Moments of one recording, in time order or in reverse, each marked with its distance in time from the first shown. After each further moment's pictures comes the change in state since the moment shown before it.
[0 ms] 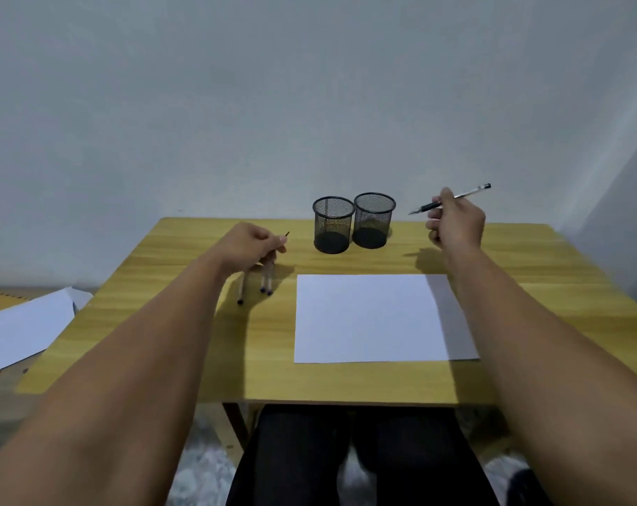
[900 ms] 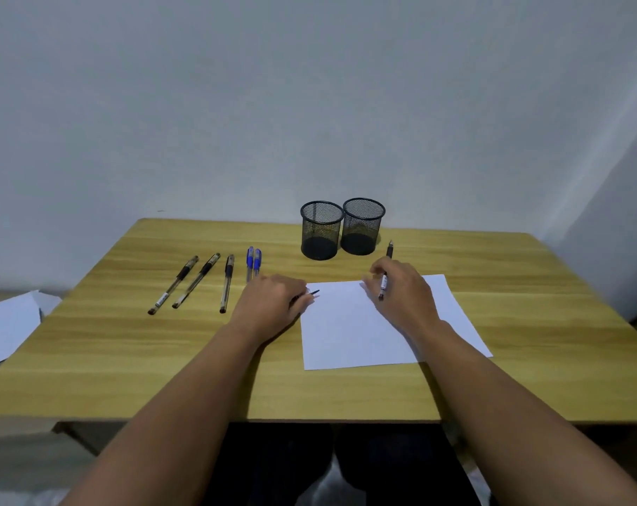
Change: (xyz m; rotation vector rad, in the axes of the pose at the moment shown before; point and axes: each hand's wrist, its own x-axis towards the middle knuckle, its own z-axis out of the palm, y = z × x) left_hand -0.002 -0.055 0.093 0.746 0.181 0.629; right_hand -0.040 0.105 -0.007 -0.923 -0.275 -0.769
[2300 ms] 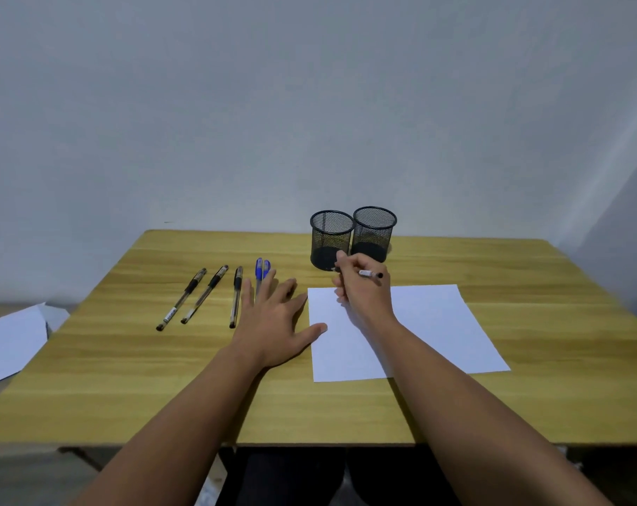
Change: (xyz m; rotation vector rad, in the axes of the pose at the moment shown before) left_hand -0.015 0.001 -0.008 0.132 -0.190 -0.236; right_hand 0.035 -0.087 0.055 1.061 -0.003 0.555
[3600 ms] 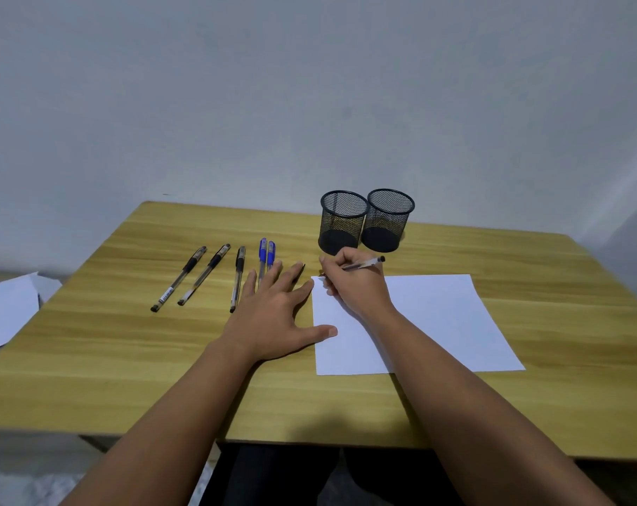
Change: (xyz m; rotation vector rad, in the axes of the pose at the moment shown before) left_hand -0.006 -0.007 0.002 -0.148 -0.096 -0.002; right_hand 0.007 0.021 0.013 -0.158 -0.201 -0.082
